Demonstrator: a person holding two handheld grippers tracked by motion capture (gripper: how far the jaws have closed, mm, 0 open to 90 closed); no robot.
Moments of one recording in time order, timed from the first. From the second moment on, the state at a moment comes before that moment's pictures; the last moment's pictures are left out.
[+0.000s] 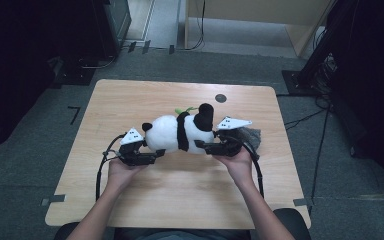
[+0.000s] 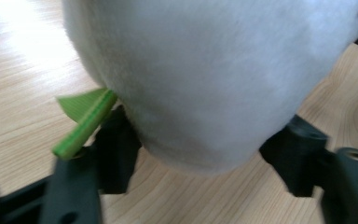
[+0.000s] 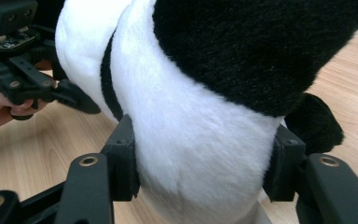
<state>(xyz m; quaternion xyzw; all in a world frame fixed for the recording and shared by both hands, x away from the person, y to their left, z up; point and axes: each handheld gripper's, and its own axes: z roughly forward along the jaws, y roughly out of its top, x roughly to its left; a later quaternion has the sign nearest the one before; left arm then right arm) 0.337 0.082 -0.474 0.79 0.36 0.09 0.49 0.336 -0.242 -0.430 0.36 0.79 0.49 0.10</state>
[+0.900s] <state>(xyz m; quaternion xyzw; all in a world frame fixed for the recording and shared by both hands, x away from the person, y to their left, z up) 0.337 0.111 -0.456 0.73 0.39 0.07 0.56 0.344 -0.235 -0.450 0.32 0.83 0.45 0.10</state>
